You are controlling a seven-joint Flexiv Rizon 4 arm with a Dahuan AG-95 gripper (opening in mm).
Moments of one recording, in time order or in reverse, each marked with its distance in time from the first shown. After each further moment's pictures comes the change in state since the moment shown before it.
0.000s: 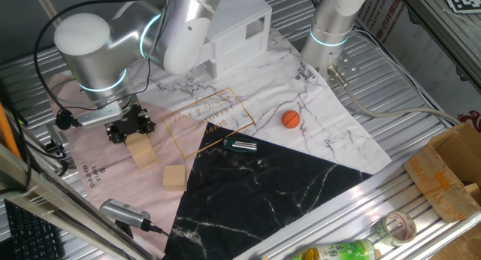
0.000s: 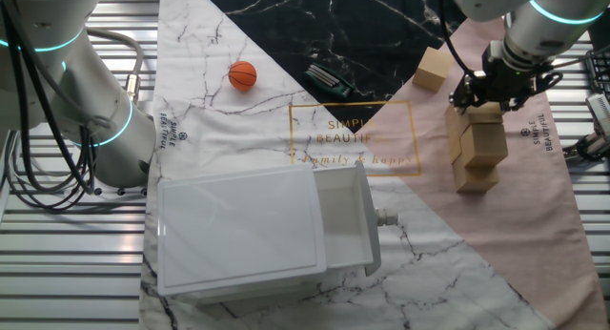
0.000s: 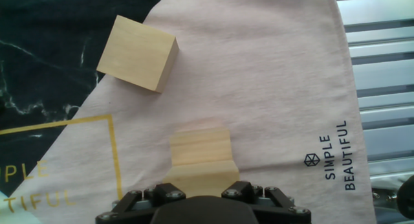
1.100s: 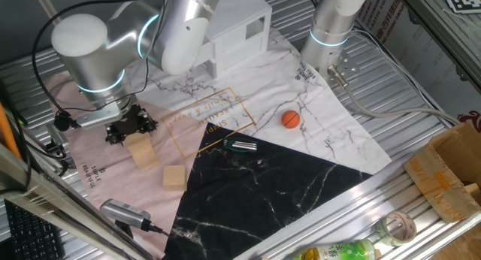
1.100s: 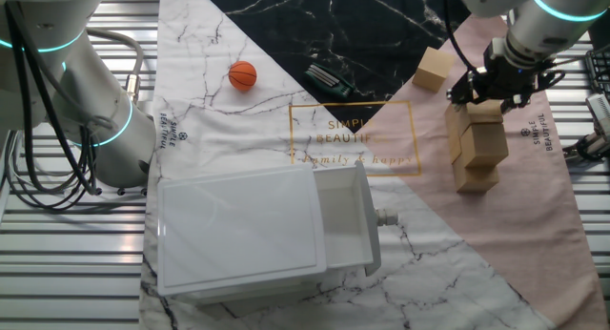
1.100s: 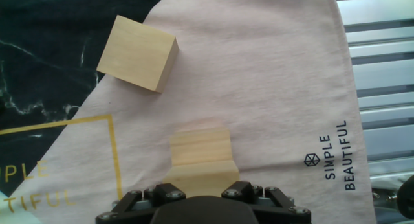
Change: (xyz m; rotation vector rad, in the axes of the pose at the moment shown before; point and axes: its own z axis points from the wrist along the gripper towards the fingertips) arm -0.004 -0.001 -0.008 -0.011 0.004 -0.002
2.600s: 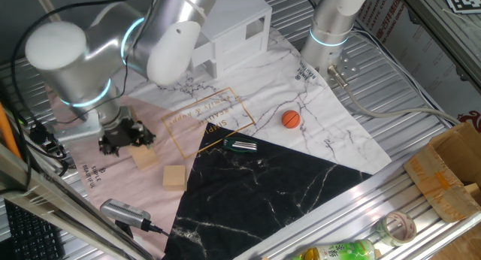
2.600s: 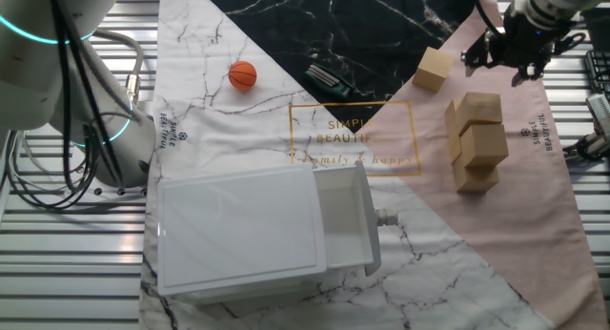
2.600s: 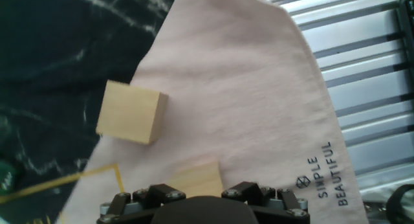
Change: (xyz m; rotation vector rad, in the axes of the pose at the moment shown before) arm -0.058 -0.017 -0.020 -0.044 0.000 0.163
